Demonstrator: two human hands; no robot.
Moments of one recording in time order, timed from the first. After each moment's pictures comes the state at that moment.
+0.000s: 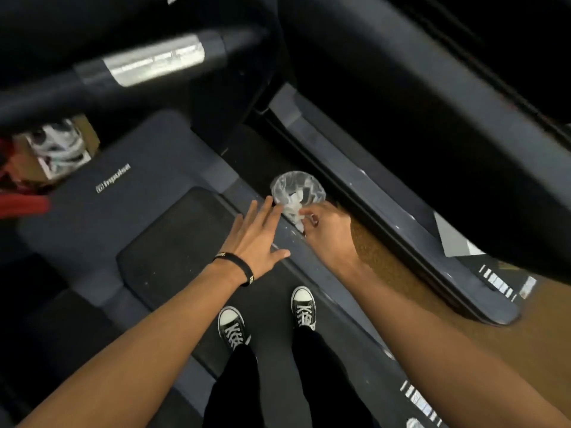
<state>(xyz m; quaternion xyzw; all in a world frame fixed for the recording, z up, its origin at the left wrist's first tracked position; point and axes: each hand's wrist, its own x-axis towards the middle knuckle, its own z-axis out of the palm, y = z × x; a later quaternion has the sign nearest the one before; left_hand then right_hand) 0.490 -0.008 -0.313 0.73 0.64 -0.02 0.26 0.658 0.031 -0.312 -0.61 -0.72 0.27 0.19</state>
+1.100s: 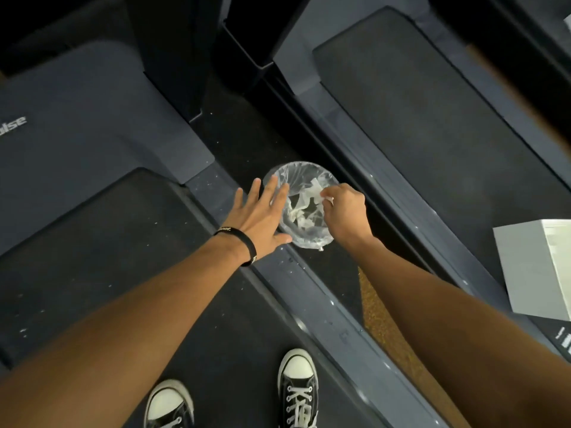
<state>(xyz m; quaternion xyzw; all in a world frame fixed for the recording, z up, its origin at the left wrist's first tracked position) 0.494 0.140 -0.699 0.75 0.63 -0.05 0.21 0.679 0.200 -0.698 -0.64 -0.72 0.25 0.07</state>
